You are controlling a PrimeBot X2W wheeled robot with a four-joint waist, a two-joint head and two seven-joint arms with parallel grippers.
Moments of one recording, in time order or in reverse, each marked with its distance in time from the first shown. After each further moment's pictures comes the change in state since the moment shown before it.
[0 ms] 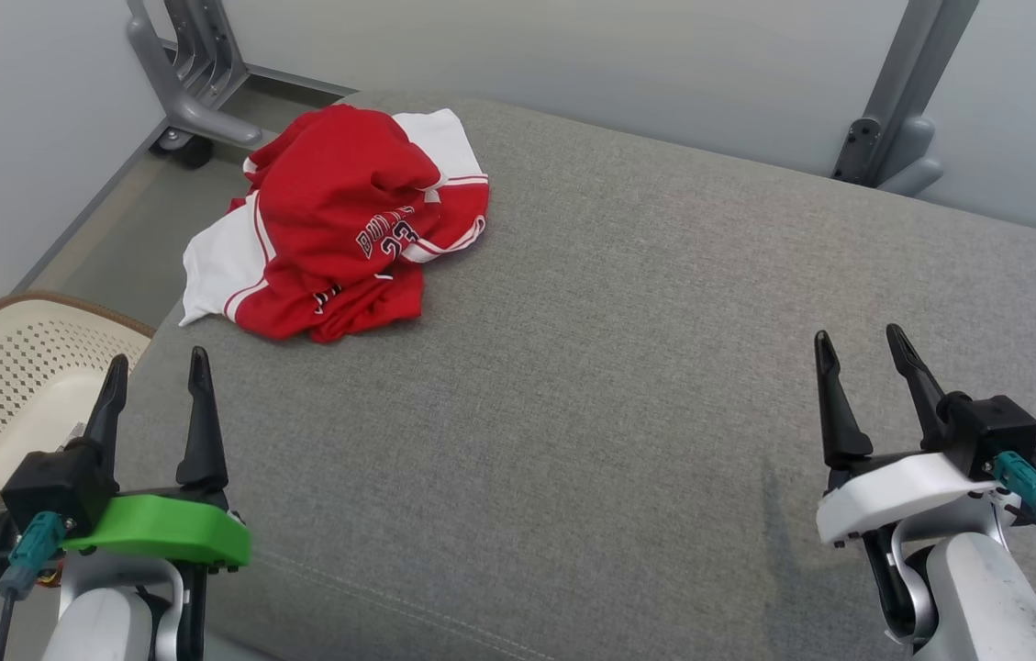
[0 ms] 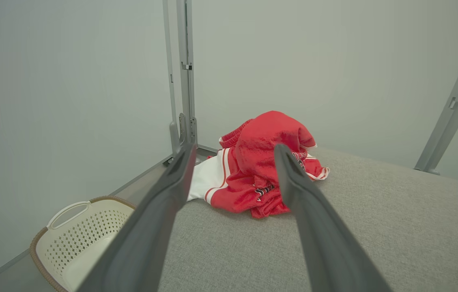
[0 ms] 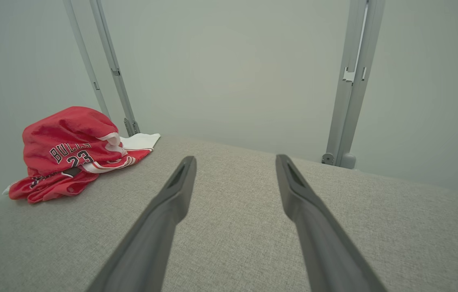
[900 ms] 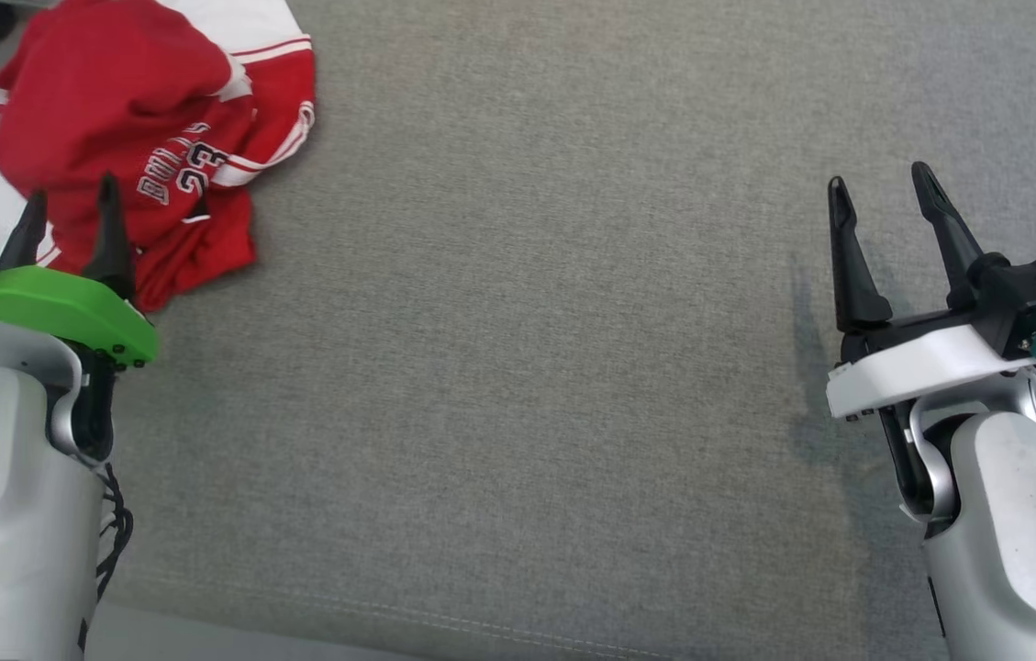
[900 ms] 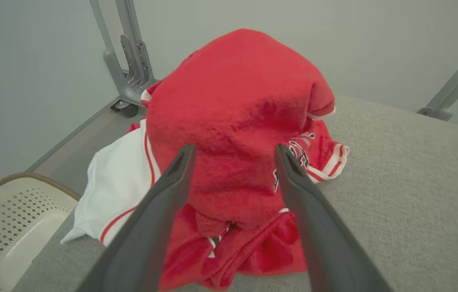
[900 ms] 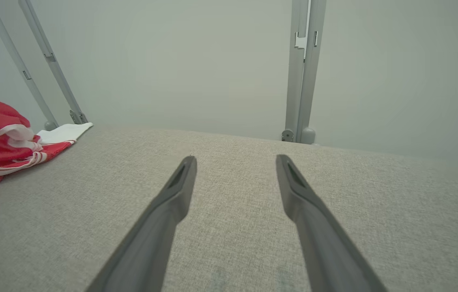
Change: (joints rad) left arm -0.540 0.045 0.019 0.569 -0.153 -0.155 0.049; right arm -0.169 -0.038 0.023 -0.144 -0.037 0.000 0.088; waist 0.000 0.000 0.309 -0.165
